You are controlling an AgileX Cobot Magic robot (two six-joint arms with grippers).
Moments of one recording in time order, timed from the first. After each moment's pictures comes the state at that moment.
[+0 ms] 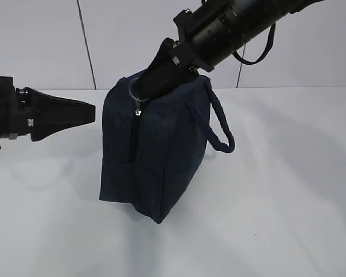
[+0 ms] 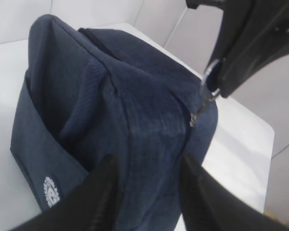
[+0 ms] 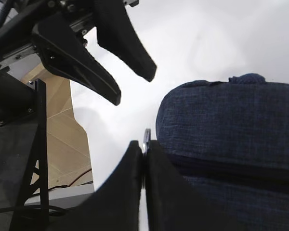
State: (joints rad) left arm -0.07 1.49 -0.68 -1.71 0.96 1.80; right arm 0.36 1.87 -1.65 0.93 1.21 -1.05
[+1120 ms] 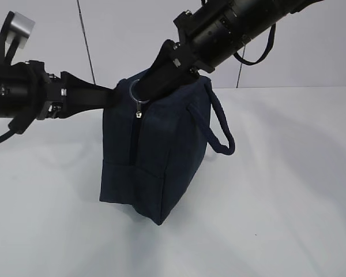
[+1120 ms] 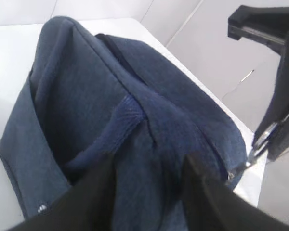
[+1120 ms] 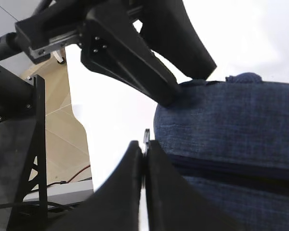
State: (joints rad) left arm -0.14 1.61 -0.85 -1.70 0.90 1.60; right arm 0.35 1.87 -1.65 0.92 1.22 -1.05
